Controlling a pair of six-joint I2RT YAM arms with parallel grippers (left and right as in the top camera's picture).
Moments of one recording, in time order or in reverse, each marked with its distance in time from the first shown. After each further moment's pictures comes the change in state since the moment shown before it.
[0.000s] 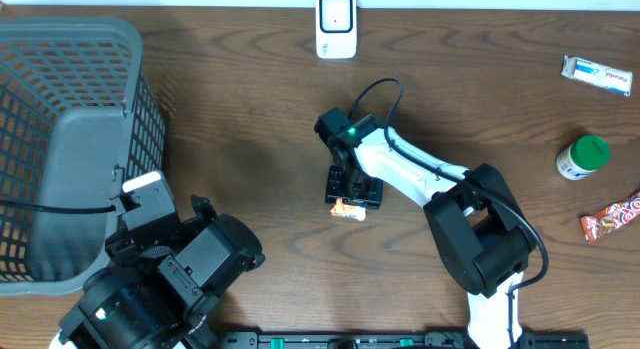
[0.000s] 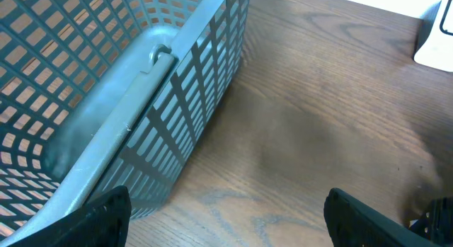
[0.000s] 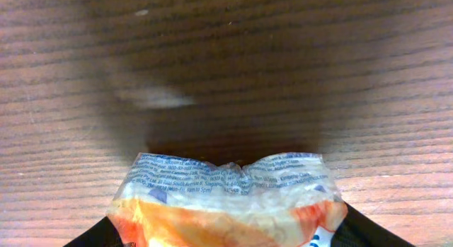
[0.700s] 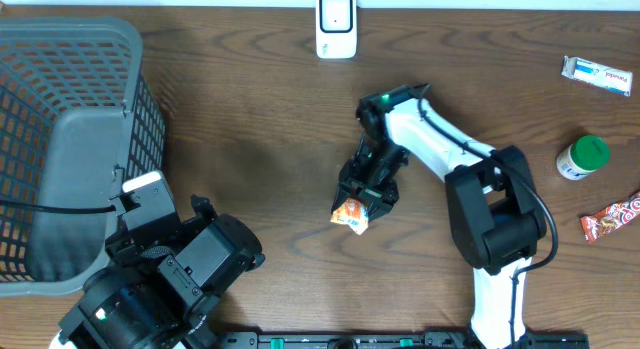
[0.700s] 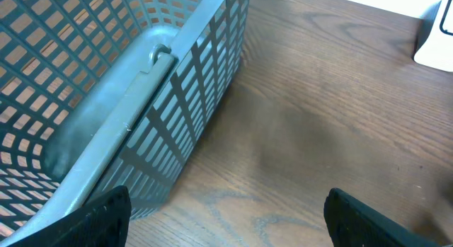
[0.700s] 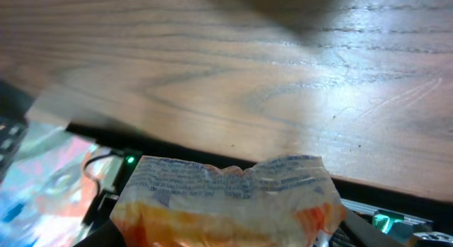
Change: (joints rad) left arm 0.000 0.000 0.000 0.000 0.000 0.000; right arm -0.190 0.053 0.119 -0.390 -0.539 -0.249
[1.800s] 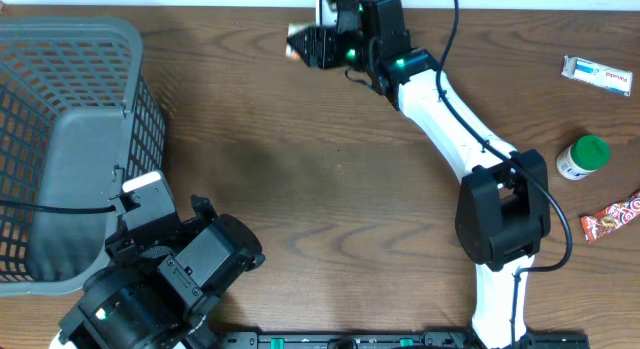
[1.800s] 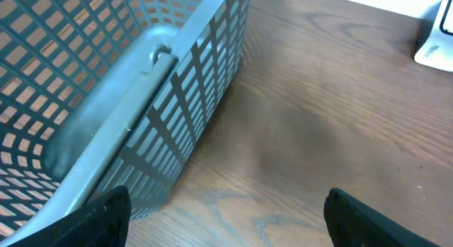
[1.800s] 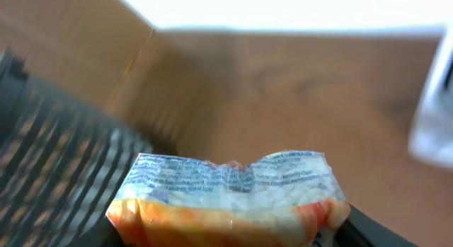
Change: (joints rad) left arm 0.000 0.000 0.000 0.000 0.000 0.000; right arm -0.035 0.006 0.266 1.230 0.186 -0.110
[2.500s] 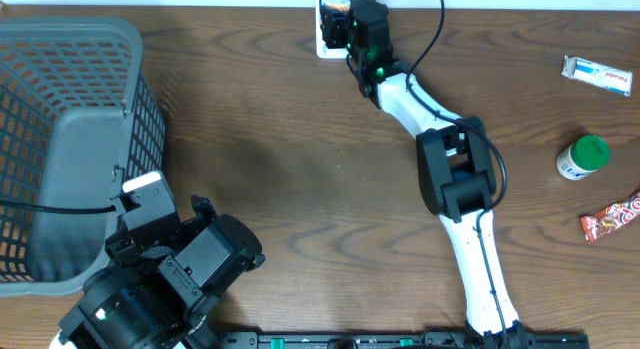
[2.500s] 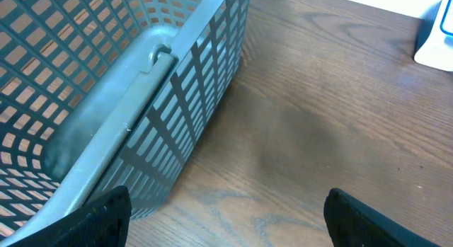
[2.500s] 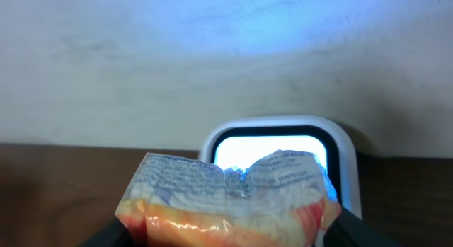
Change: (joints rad) left arm 0.000 0.000 0.000 0.000 0.000 0.000; right arm -0.048 0.471 0.267 0.405 0.466 -0.064
